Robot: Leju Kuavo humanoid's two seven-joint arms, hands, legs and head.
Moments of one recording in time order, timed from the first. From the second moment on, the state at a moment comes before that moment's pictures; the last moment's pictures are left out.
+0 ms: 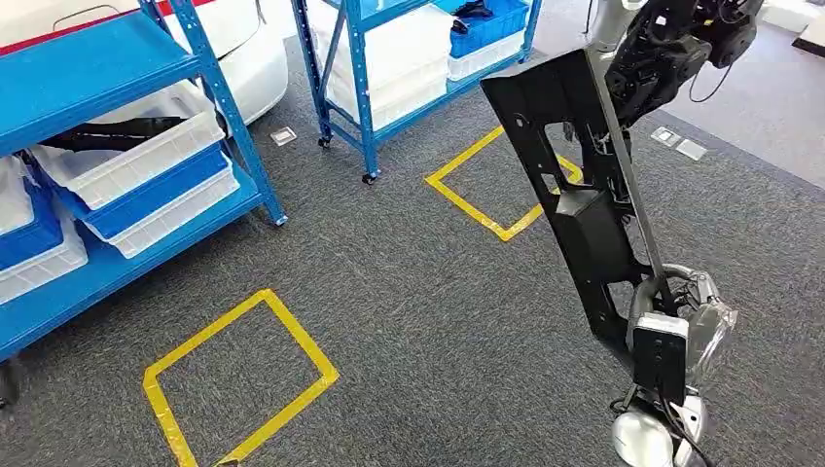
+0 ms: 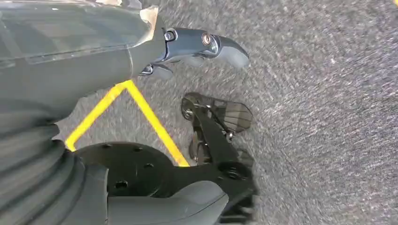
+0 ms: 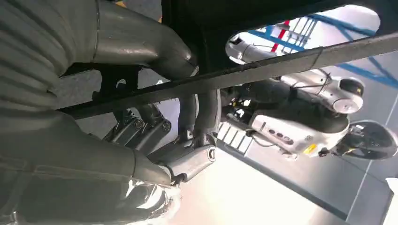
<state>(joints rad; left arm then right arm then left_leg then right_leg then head) -0.12 -0.14 0.73 -0.22 -0.26 0.09 -0.28 -0.06 0.08 0.07 -1.50 0.67 -0.62 -0.36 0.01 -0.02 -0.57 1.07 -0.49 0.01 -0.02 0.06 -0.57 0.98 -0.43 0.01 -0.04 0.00</state>
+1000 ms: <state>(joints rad) -0.11 -0.15 0.73 -0.21 -0.28 0.08 -0.27 -0.03 0.10 0.06 -1.49 0.69 -0.61 -0.35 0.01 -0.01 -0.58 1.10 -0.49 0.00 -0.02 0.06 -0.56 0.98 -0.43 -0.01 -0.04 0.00</state>
